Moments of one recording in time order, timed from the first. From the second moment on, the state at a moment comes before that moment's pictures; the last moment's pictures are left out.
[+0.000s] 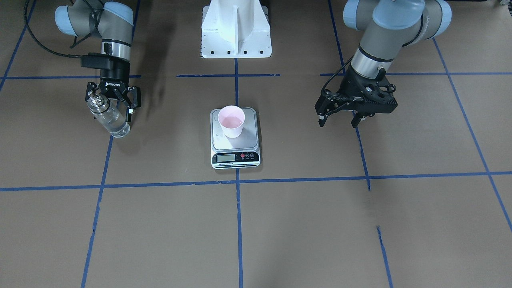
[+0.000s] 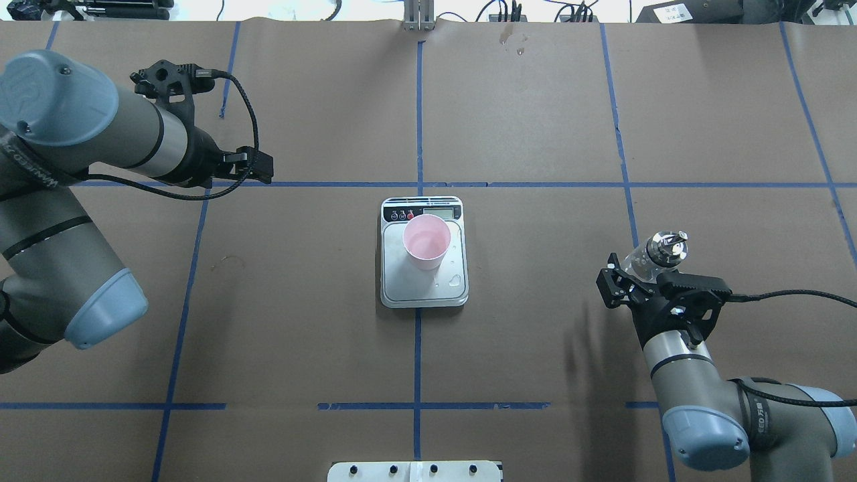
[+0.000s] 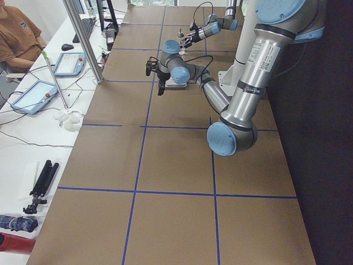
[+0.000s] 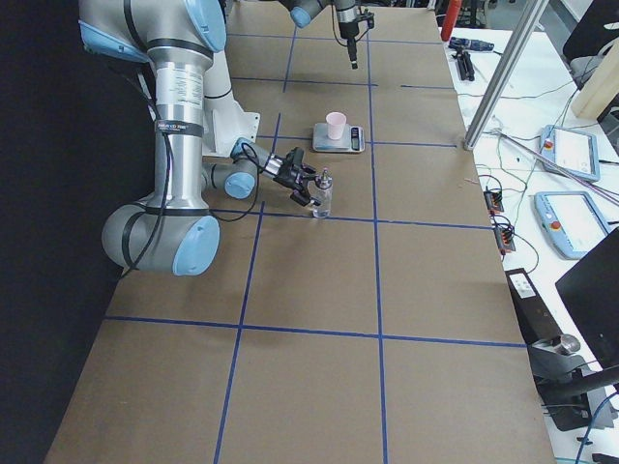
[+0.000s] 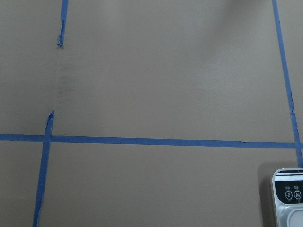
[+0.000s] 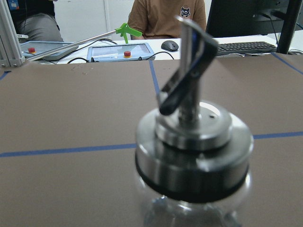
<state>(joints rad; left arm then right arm) -0.77 -1.96 -1.92 -1.75 -1.92 -1.12 0.12 -1.68 1.95 -1.14 0.62 1.64</state>
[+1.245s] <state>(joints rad) -0.77 -1.95 -1.94 -1.75 -1.92 -1.15 -0.01 -2.01 2.04 -0.91 0.76 1.58</state>
